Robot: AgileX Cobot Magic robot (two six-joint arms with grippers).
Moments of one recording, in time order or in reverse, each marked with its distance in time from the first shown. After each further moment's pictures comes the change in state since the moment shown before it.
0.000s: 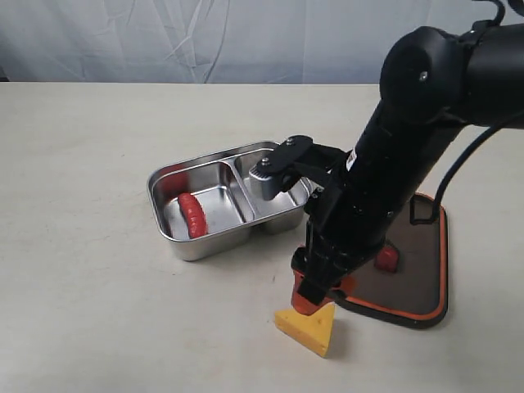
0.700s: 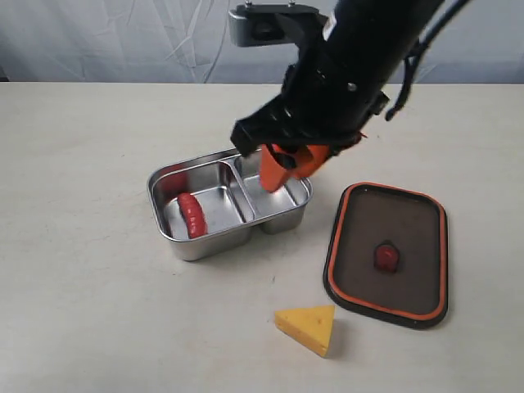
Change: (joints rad) left arm 0.000 0.000 0.000 0.000 0.000 0.000; right arm 0.000 0.000 -0.360 -0.099 0.153 0.507
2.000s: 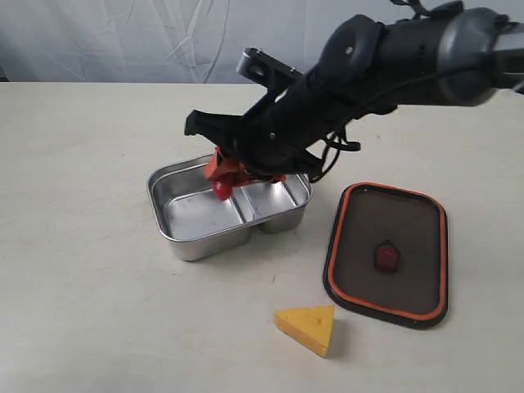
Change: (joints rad) left arm 0.000 0.000 0.000 0.000 0.000 0.000; right arm 0.000 0.250 0.104 0.389 -0.601 0.176
